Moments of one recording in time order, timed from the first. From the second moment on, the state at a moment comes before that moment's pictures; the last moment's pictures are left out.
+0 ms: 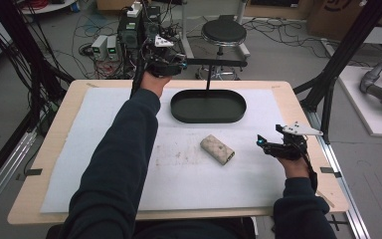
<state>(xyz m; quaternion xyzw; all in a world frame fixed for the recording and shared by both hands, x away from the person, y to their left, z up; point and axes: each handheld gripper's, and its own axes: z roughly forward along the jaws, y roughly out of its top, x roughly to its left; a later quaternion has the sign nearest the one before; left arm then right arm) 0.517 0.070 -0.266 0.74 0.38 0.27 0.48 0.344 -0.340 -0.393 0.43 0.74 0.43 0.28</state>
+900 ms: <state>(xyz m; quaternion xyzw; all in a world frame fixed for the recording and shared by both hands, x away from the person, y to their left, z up) 0.529 0.077 -0.341 0.75 0.45 0.24 0.42 0.341 -0.341 -0.394 0.43 0.74 0.42 0.29</state>
